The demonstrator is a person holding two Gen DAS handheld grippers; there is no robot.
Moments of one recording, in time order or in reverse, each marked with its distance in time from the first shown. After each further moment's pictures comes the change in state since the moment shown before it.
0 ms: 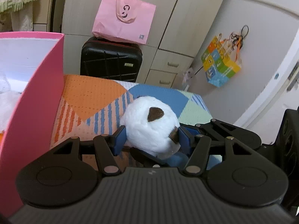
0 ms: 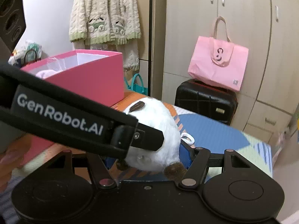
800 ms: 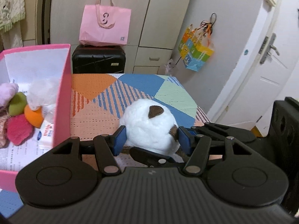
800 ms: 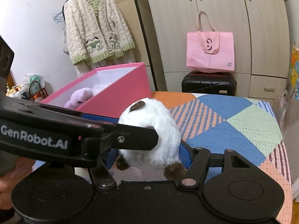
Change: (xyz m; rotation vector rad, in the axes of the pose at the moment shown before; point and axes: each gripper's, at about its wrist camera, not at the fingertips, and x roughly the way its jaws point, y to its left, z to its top) left arm -0.114 -0.007 -0.045 0.163 0.000 -0.084; right arm -0.083 0.074 -0.025 0.241 -0.046 0.025
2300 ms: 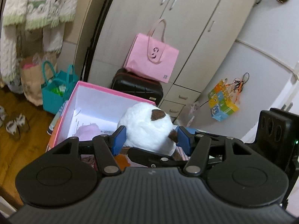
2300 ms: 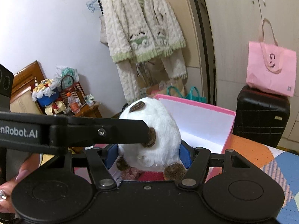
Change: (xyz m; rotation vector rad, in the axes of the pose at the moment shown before) left arm -0.087 0.171 0.077 -0.286 -0.144 0.062; right arm 0.105 0.115 0.134 -0.101 0.111 0.227
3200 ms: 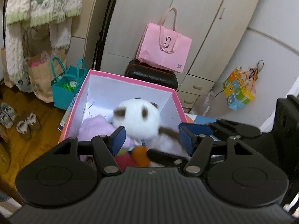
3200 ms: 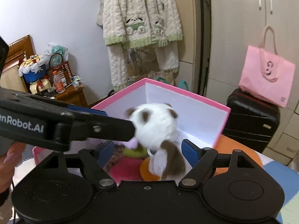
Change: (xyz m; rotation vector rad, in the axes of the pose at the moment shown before) left arm 0.018 0.014 -0.020 0.071 0.044 0.084; right arm 0.016 -0.002 -0.011 -0.127 0.047 -0.114
